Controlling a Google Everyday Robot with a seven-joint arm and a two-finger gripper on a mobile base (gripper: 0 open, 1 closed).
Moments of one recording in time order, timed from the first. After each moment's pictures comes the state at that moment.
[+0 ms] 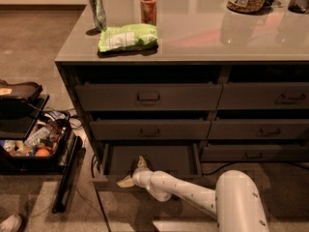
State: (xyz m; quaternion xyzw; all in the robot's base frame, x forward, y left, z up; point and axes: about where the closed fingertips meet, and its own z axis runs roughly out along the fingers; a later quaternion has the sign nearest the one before) arm 0.672 0.118 0.211 -0.38 0.78 0.17 0.47
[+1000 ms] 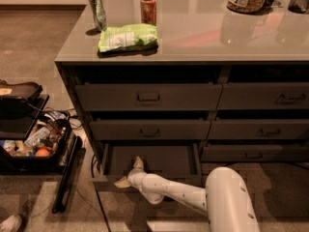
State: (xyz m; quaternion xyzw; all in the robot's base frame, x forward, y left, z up) arm 0.679 0.133 0.195 -0.40 0.78 0.11 0.47
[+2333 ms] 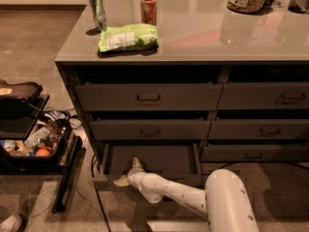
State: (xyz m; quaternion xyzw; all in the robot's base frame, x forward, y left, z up) arm 0.687 0.137 0.193 -0.38 0.79 0.12 0.48
